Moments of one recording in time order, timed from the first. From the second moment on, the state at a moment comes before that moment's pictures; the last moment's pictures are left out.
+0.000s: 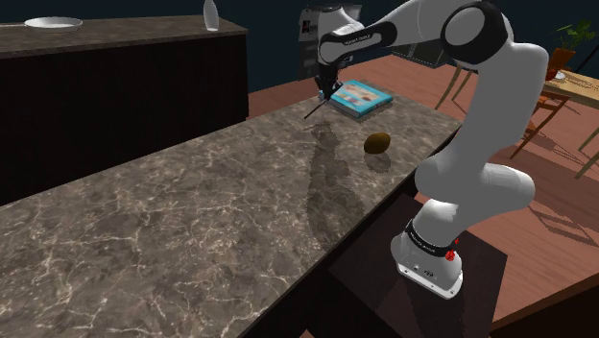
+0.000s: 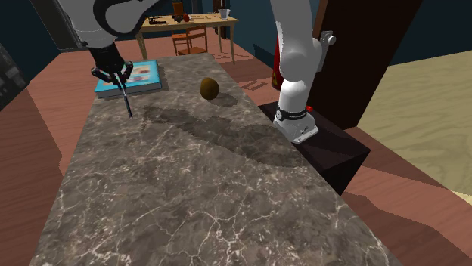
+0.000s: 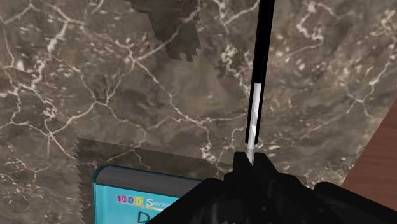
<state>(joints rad) -0.94 0.44 0.72 -1.69 -0.57 2.02 1.46</state>
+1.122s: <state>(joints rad) -0.92 0.49 0.70 -1.74 -0.63 2.10 1.51</state>
